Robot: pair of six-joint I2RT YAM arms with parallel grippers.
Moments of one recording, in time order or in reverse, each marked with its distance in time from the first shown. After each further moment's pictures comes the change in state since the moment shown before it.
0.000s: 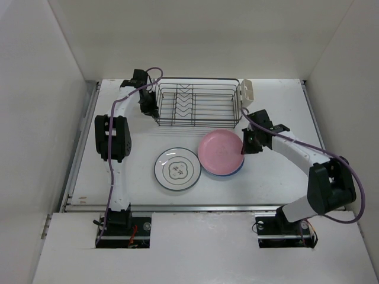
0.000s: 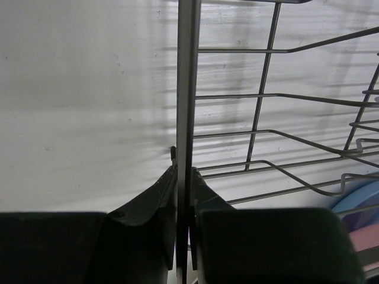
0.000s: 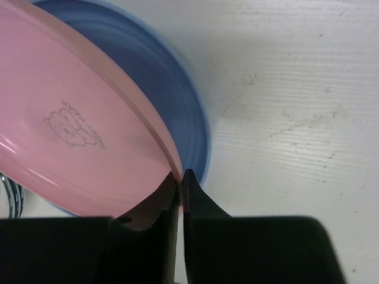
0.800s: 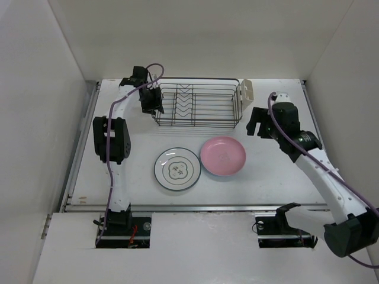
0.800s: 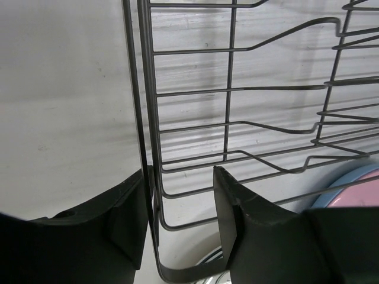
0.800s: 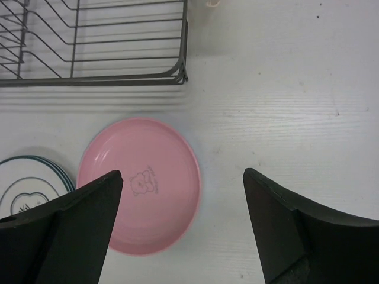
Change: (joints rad) left arm -0.008 -0.035 -0.001 0.010 0.032 0.010; right arm -0.001 -0.347 0.099 0.004 0.231 -0.007
